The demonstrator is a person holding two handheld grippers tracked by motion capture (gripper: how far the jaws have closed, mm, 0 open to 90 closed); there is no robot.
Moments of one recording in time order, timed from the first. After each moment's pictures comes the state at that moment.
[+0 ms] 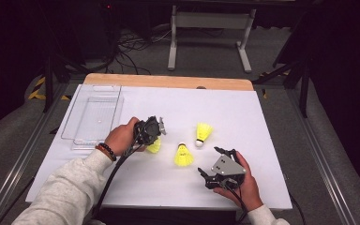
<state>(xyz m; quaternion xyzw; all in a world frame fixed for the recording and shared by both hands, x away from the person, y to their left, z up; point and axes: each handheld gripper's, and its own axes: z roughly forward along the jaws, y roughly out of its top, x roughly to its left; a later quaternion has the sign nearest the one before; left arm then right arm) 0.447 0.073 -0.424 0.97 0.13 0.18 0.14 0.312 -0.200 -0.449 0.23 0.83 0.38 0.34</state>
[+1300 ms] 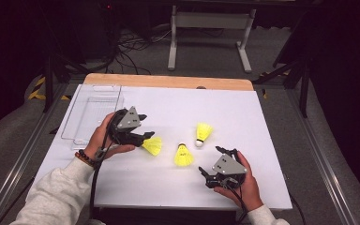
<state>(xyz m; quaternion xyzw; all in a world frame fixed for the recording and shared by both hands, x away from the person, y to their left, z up) 0.407 0.148 -0.375 0.87 0.14 0.23 0.41 0.312 -0.202 -0.448 0.24 0.83 0.38 0.34</state>
